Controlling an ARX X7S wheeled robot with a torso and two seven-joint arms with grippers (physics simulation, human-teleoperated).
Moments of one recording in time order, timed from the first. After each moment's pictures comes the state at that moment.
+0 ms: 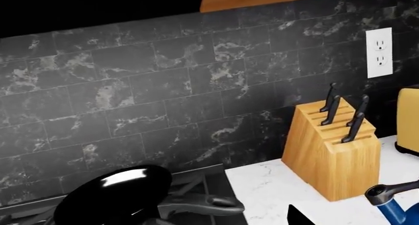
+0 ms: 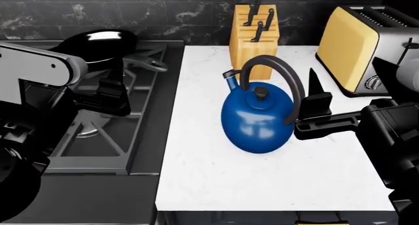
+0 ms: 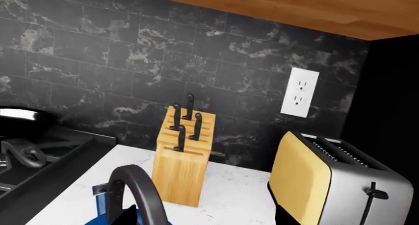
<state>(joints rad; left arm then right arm) -0.73 -0.64 -0.05 0.74 -1.05 -1.12 -0.47 0.88 0.75 0.04 -0.84 1.75 1.22 1.17</state>
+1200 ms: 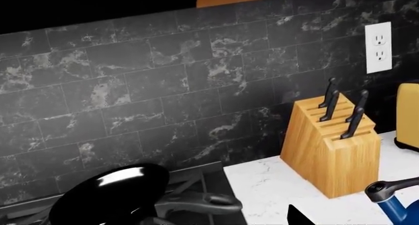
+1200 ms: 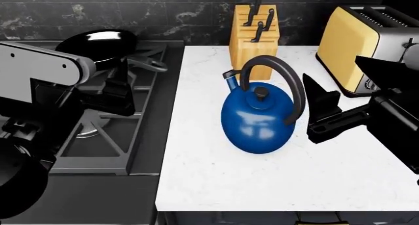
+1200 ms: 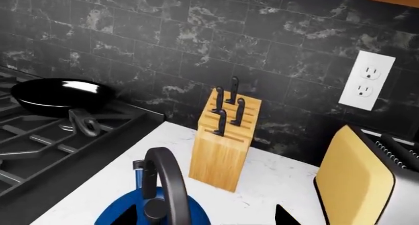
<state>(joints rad) -0.74 -0.64 0.00 0.71 -1.03 -1.09 -0.47 0.91 0.85 0.11 -0.68 1.72 1.28 0.74</state>
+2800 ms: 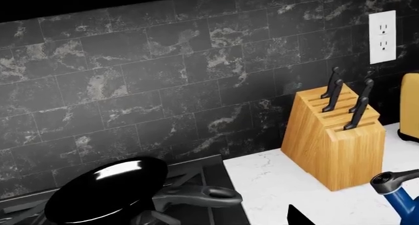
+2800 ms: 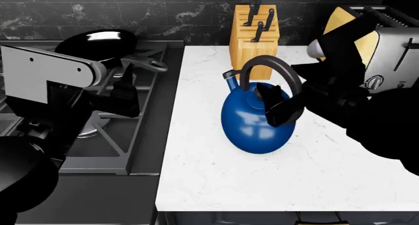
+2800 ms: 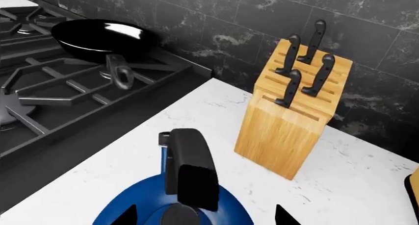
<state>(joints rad) -0.72 -0.64 0.08 0.66 -0.95 -1.02 -0.45 1.07 0.70 -0.37 -0.30 1.07 1.17 0.11</state>
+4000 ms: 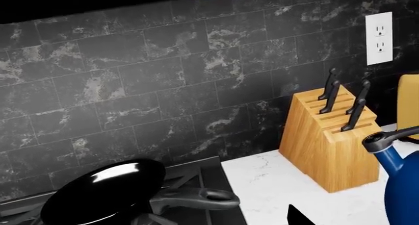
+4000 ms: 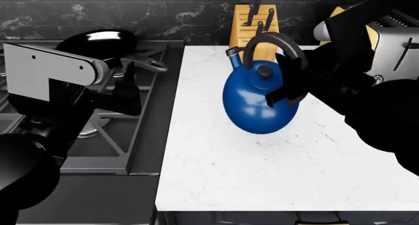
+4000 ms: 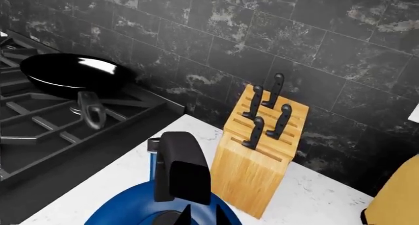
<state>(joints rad) -0.74 -0.65 0.10 0.65 -0.96 -1.01 -0.45 1.10 0.69 -0.39 -0.33 1.00 1.06 0.17</state>
